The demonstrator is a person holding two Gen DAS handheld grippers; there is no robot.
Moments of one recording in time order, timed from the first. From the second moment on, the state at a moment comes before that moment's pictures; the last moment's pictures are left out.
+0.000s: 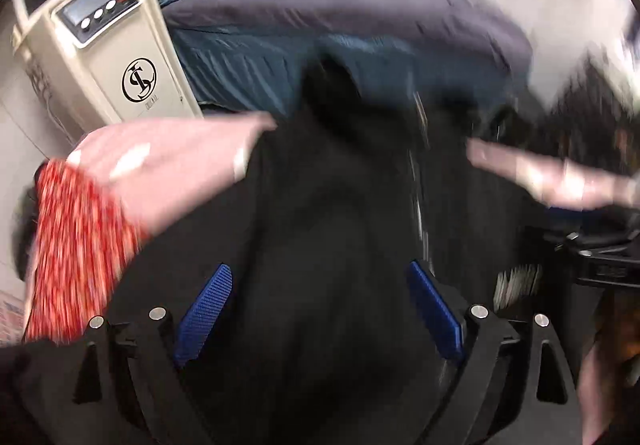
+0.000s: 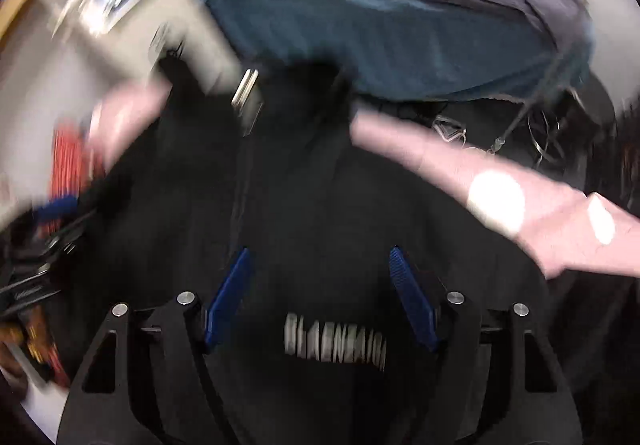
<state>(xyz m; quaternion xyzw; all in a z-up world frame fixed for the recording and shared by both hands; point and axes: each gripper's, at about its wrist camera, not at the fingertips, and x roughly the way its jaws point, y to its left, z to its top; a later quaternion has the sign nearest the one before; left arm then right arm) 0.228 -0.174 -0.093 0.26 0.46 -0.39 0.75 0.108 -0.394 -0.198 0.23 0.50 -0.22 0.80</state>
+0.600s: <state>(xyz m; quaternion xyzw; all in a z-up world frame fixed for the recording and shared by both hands) 0.209 -0.142 -0.182 0.33 0.55 -0.29 0.71 0.056 -0.313 -0.288 0.23 0.63 -0.23 0.70</state>
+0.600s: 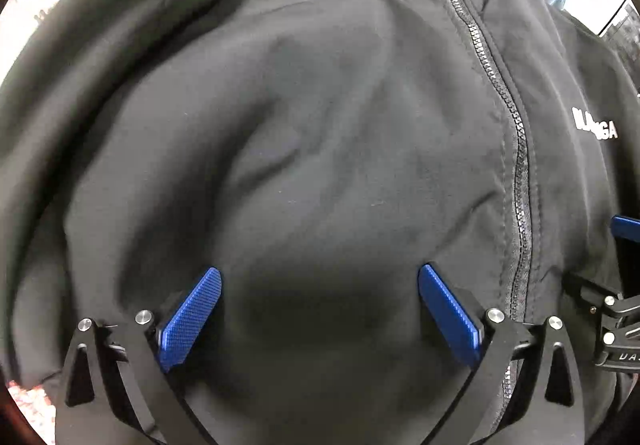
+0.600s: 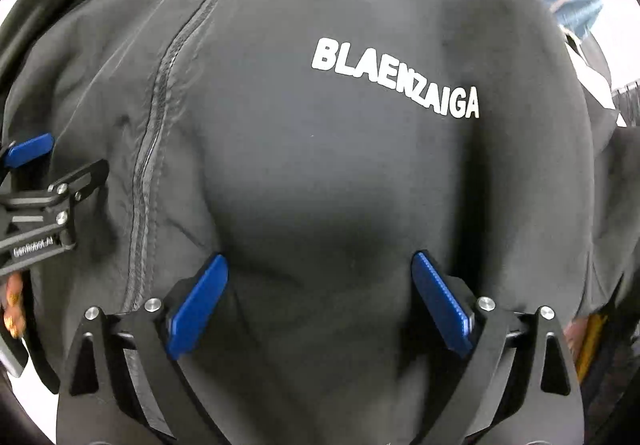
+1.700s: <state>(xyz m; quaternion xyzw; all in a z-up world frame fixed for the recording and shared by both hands) 0.038 -0.044 -0.066 0.30 0.50 -0.32 0.75 -0.309 -0.381 -0.085 0.54 0.22 -0.44 0.69</state>
